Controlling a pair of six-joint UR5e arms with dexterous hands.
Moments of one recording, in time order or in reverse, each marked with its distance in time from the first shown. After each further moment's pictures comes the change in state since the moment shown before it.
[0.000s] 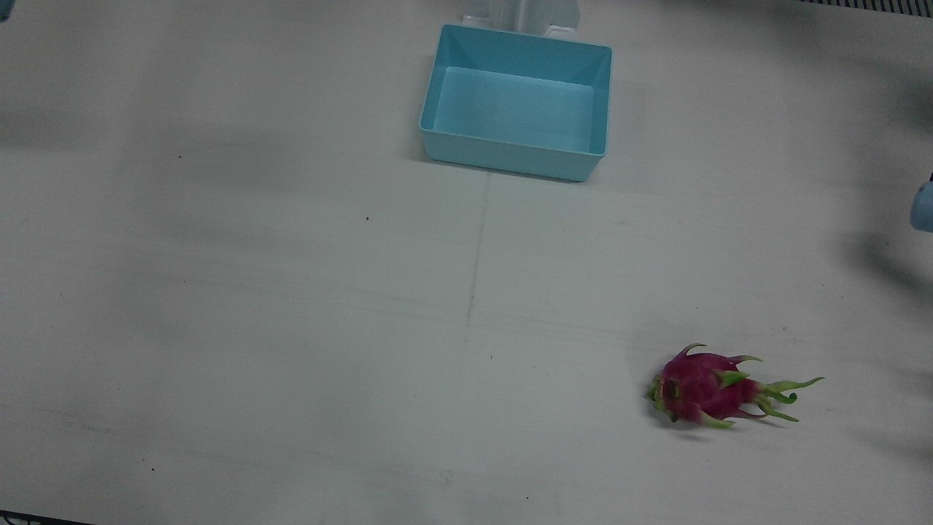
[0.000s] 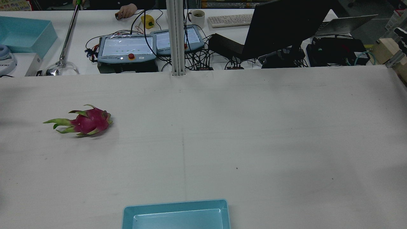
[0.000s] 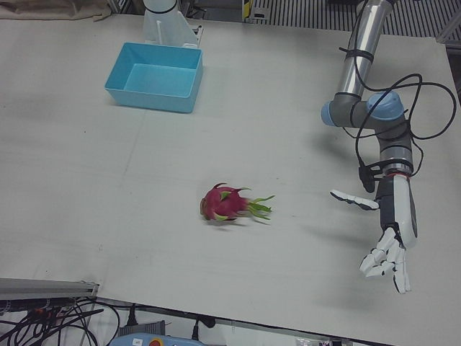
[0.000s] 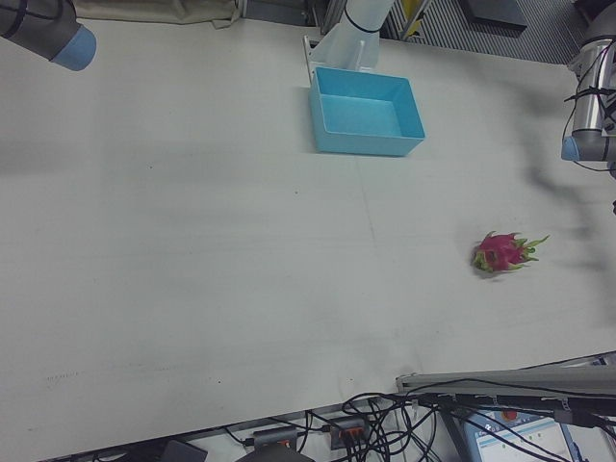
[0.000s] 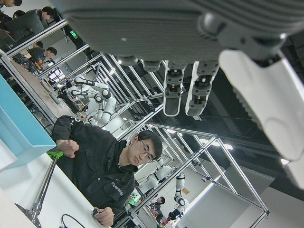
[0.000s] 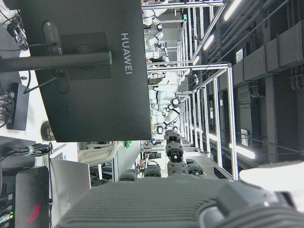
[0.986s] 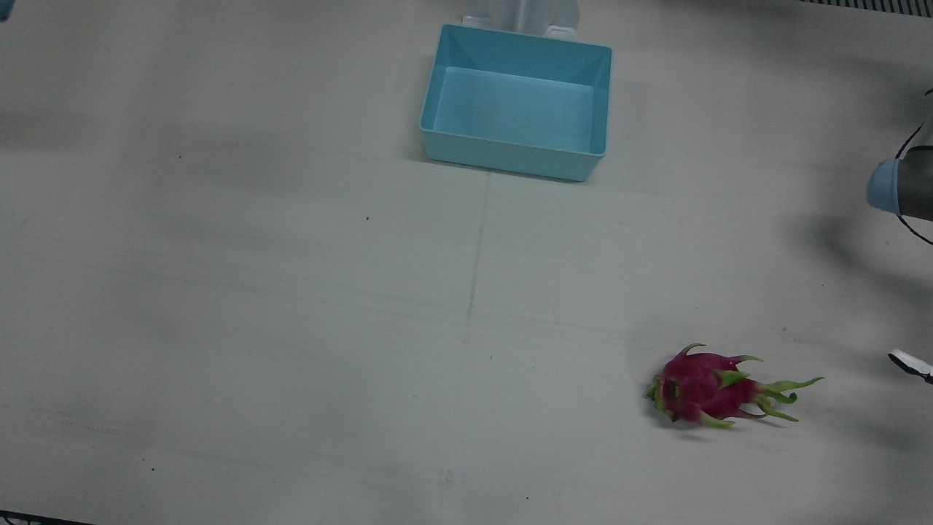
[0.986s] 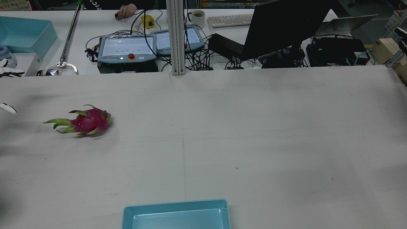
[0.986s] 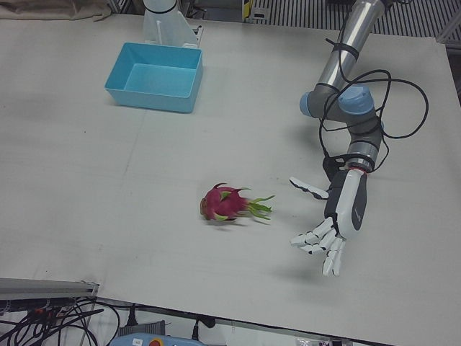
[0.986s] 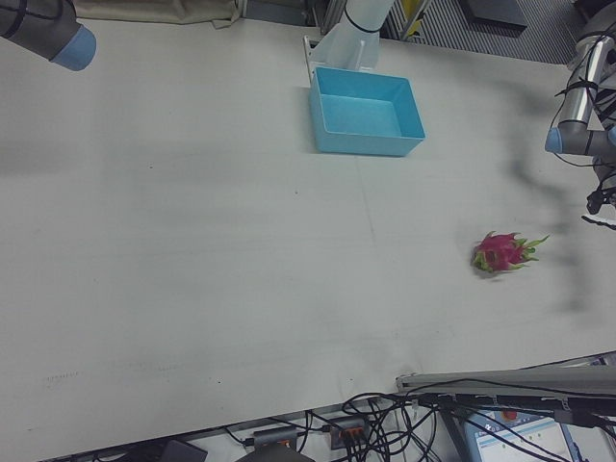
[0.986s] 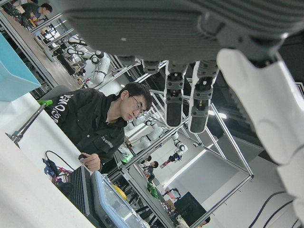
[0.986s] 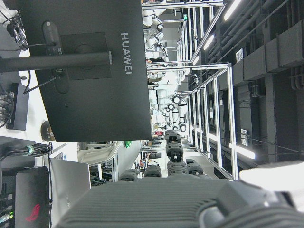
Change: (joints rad) left arm 0.094 0.011 -0.159 0.114 0.094 -0.009; right arm 0.000 0.000 0.000 -0.001 0.000 0.000
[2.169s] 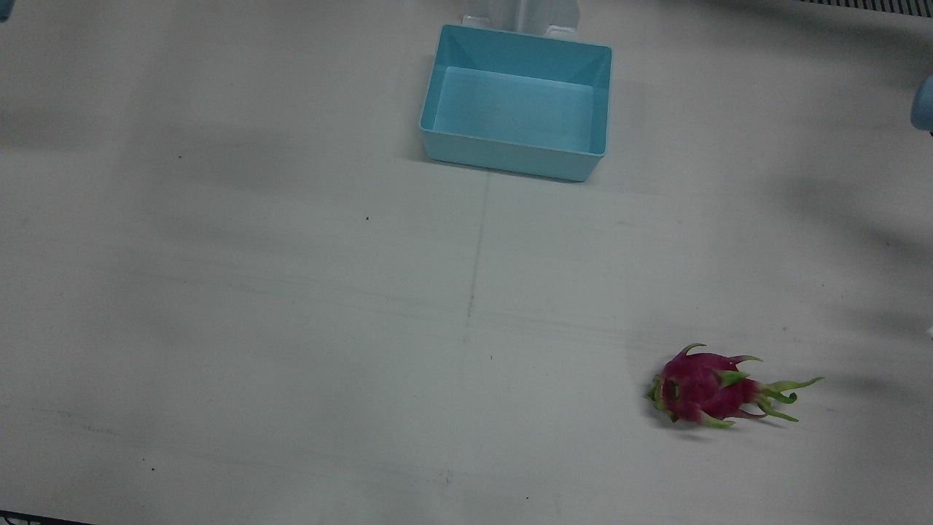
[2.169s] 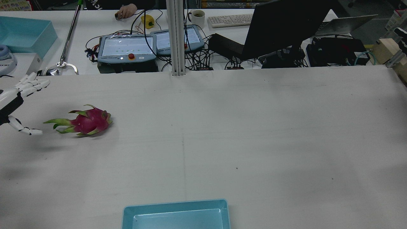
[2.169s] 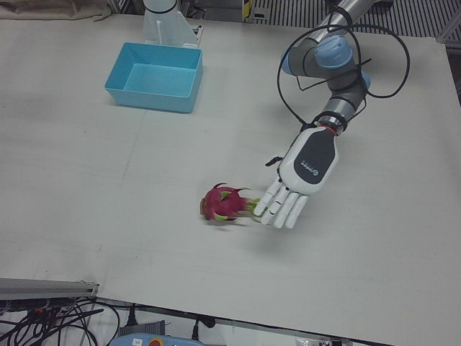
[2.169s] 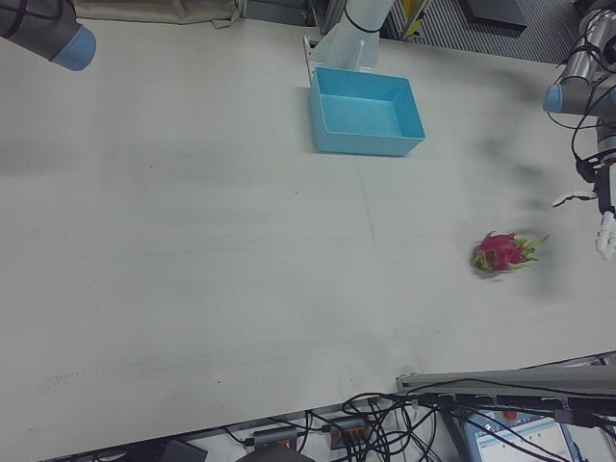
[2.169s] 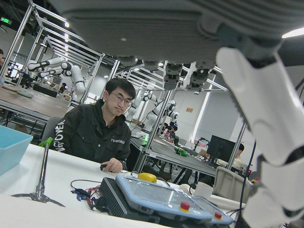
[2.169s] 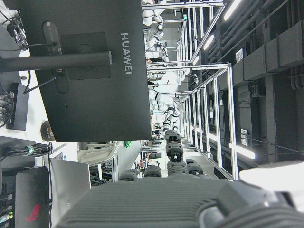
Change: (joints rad) left arm 0.104 0.114 -0.423 0.416 0.114 0.546; right arm 0.000 0.000 0.000 0.001 0.000 0.000
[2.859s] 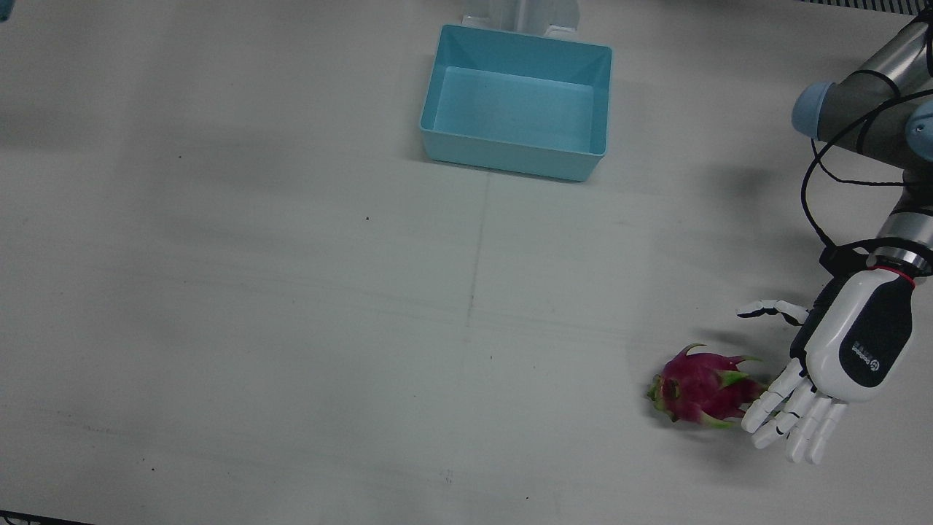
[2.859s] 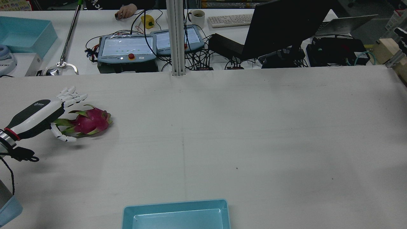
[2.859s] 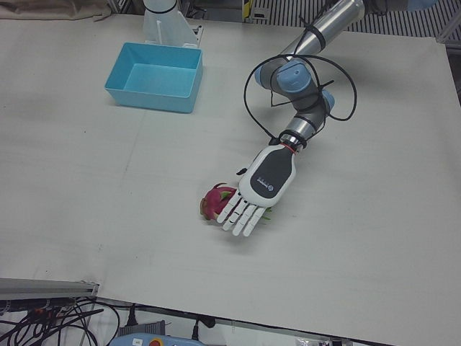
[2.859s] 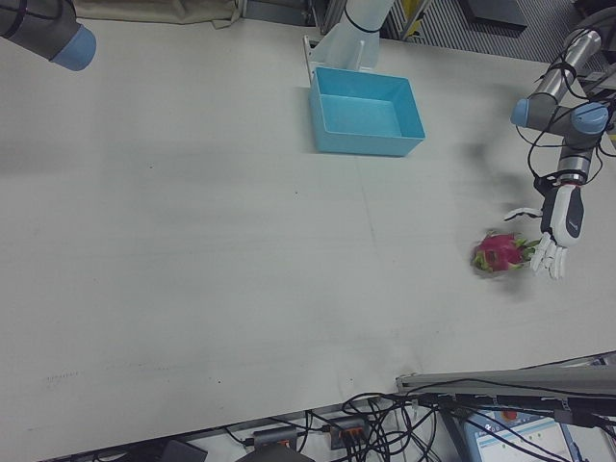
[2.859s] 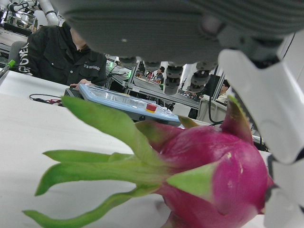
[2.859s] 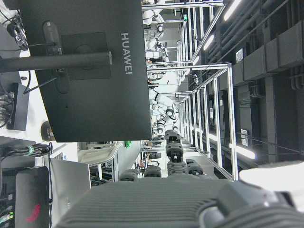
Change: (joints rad) left arm 0.107 -0.166 0.145 0.067 -0.005 0.036; right arm 0.000 0.000 0.000 0.000 0.000 0.000
